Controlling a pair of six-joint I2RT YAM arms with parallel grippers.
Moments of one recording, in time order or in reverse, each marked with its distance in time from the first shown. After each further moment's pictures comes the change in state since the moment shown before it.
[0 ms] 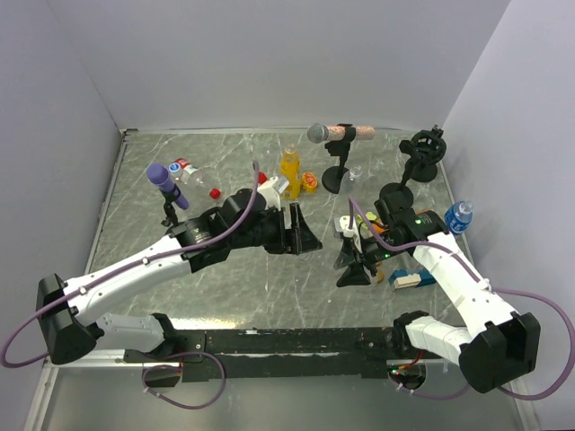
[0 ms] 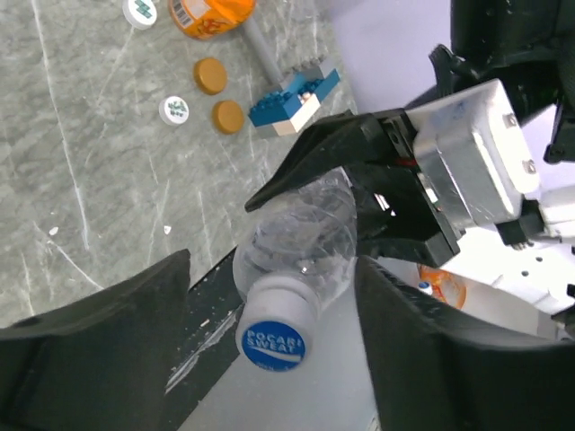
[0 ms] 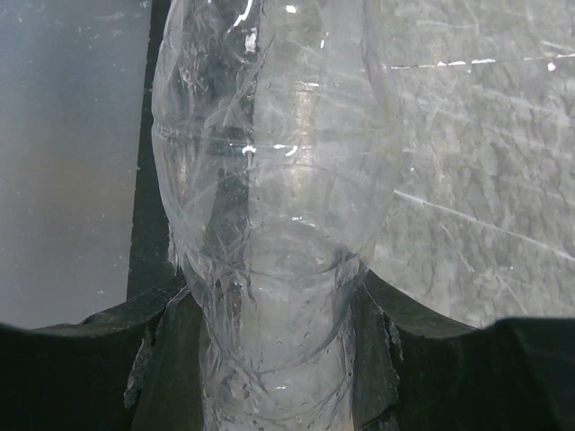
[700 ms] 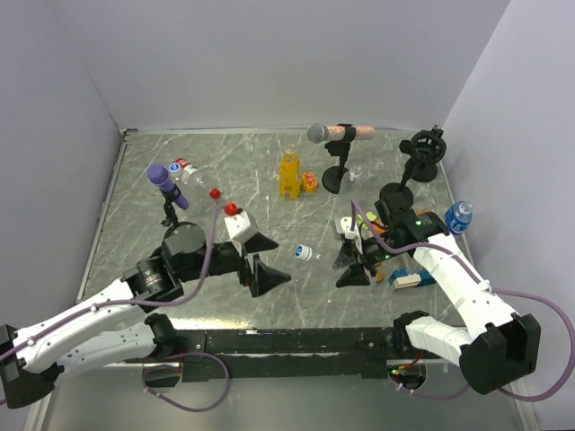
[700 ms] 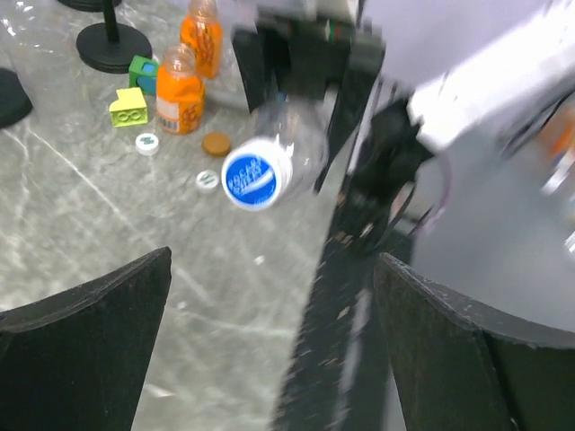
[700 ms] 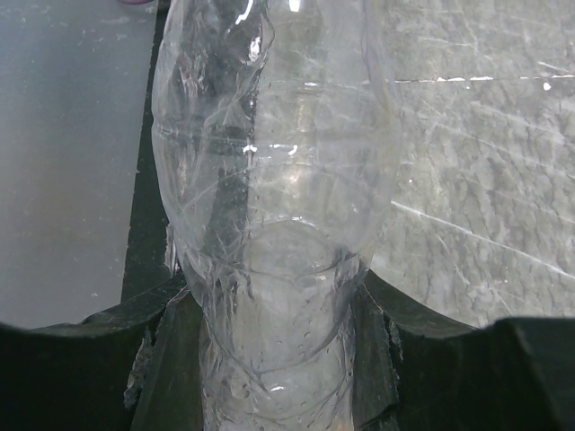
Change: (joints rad) left arm 0.000 -0.439 -0.359 0.262 0.136 0.594; right arm 0.000 -0.006 -0.006 0.007 -0.028 -0.029
